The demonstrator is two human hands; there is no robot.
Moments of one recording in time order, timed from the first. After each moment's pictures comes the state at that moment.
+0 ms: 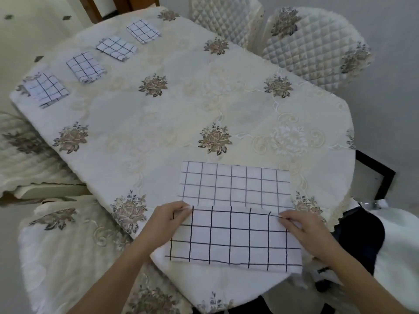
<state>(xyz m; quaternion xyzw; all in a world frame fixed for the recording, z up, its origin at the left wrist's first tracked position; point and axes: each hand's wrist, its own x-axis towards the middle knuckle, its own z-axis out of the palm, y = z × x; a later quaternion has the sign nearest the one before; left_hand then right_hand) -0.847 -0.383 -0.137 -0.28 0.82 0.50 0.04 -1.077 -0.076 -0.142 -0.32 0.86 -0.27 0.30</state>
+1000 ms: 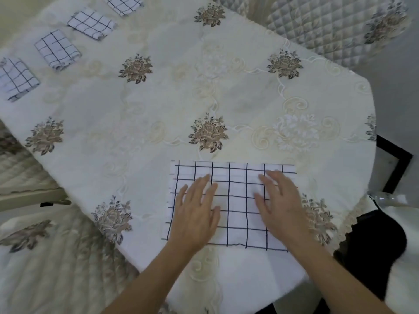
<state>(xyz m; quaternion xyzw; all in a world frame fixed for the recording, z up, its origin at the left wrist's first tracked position) -0.935 -0.335 -0.186 -0.21 0.97 0.13 -0.05 -1.097 -0.162 -0.199 -0.40 0.89 -0.24 -0.01</state>
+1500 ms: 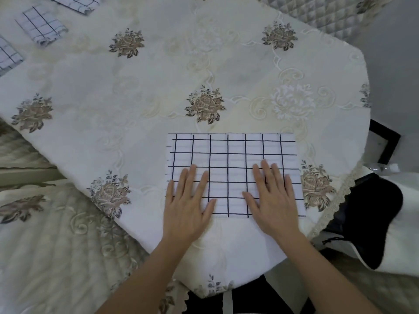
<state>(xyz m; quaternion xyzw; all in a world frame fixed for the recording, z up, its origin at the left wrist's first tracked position) -0.873 -0.313 -0.231 -0.25 0.96 0.06 0.05 -1.024 -0.129 -0.238 -0.36 0.93 -0.06 0.05</state>
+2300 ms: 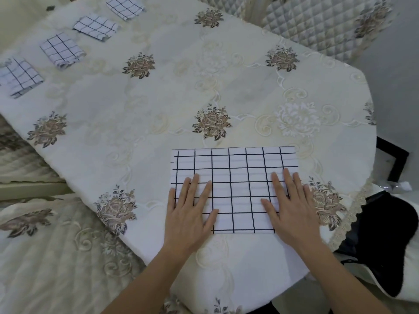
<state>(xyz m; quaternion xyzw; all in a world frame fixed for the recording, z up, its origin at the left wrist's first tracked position) -0.878 -0.333 -0.235 -0.24 0.97 0.06 0.01 -1.056 -0.120 -0.240 -0.33 0.94 -0.08 0.06</state>
